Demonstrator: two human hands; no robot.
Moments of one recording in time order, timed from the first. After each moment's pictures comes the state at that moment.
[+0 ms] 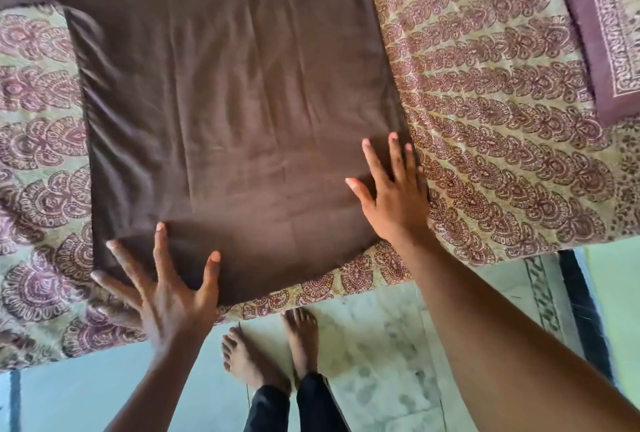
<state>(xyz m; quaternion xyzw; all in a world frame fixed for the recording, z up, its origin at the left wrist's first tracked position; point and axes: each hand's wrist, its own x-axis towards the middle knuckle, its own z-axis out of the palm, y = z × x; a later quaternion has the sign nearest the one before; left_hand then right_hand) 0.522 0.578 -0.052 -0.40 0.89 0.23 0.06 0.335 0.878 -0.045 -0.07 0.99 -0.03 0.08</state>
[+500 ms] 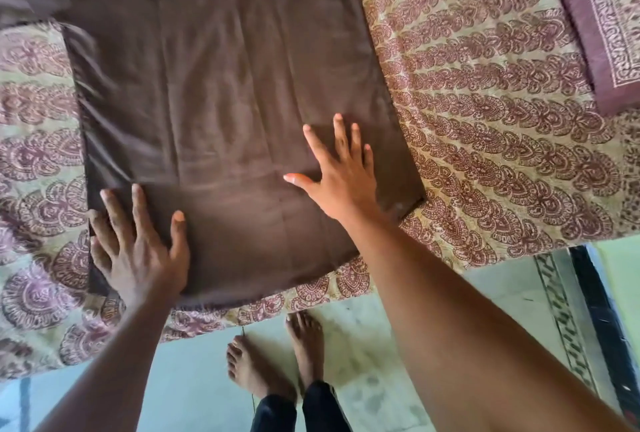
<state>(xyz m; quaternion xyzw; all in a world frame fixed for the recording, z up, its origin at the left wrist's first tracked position) 0.464 0.539 -0.055 -0.34 0.93 0.17 0.00 0.309 0.802 -0.041 -0.10 0.98 -0.10 0.13</state>
